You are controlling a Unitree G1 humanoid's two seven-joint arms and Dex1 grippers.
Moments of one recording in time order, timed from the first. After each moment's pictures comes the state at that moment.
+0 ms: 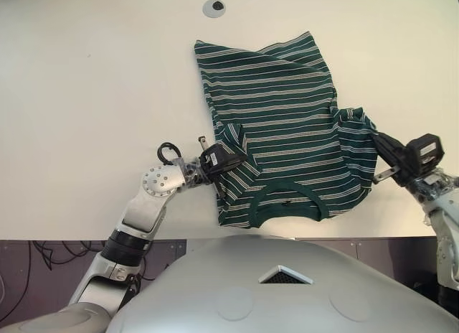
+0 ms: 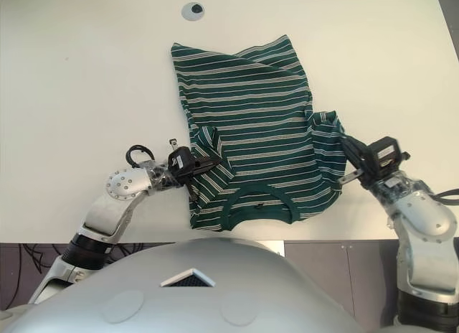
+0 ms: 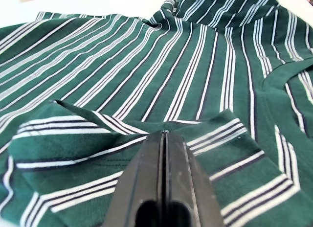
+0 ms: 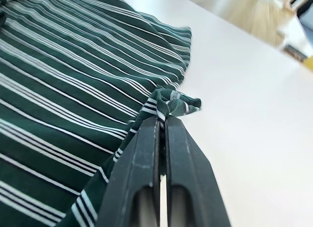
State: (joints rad) left arm 0.19 0.43 -0.37 -0.19 -0.10 0.11 -0.77; right arm 0.60 -0.61 -0.27 -0.53 0.18 0.17 0.59
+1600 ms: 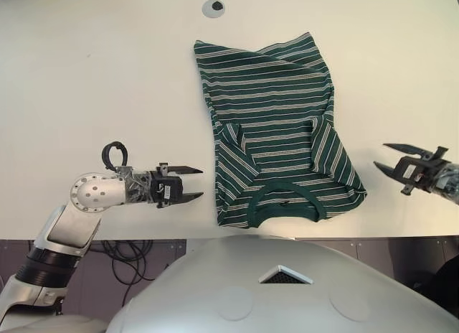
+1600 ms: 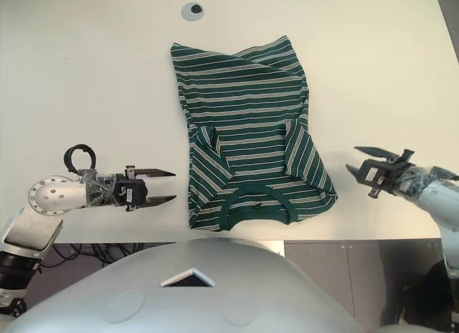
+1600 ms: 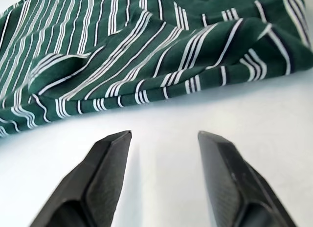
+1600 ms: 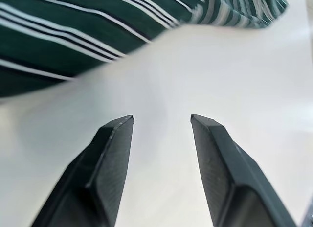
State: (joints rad) left arm 0.32 0.86 -0.21 -0.27 0.00 -0.25 -1.03; right arm 0.58 -0.99 -0.23 -0.17 -0.18 -0.31 0.83
